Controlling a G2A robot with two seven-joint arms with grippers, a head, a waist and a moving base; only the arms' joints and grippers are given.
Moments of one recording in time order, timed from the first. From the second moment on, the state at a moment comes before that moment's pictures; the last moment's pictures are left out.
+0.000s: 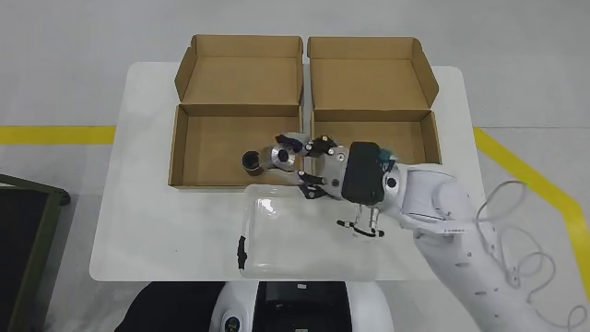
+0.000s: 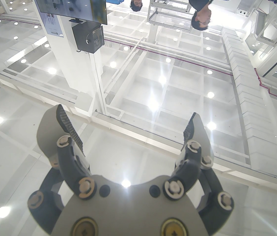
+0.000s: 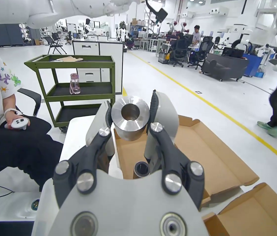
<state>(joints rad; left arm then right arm) -0.37 -0.34 -0.25 -1.16 3.07 0.41 0.06 -1.08 -1.18 1.07 -1.94 -1.03 -0.72 0.09</state>
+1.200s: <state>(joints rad) -0.37 -0.34 -0.25 -1.16 3.07 0.41 0.06 -0.87 -1.24 0.83 -1.60 -1.18 -0.53 0.46</state>
